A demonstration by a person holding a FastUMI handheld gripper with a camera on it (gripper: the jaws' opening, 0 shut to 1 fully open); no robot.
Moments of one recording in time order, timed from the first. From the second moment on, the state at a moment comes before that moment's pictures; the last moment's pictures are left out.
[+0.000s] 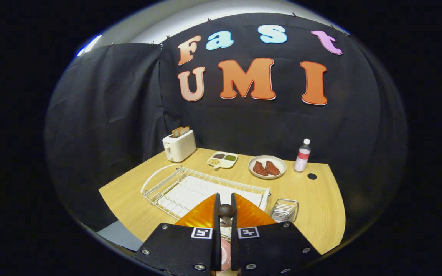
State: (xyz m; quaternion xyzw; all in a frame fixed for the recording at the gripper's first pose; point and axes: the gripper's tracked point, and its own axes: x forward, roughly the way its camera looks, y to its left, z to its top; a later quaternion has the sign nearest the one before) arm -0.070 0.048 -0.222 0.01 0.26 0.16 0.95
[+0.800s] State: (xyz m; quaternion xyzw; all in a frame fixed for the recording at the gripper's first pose) arm -0.132 0.098 -0.317 -0.01 0.35 0.23 0.91
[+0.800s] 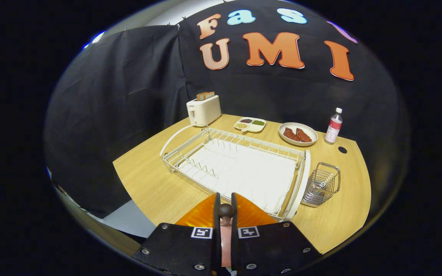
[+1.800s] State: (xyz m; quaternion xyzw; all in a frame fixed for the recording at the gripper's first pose) arm -0.200 0.042 -0.396 -0.01 0.45 0.19 0.87
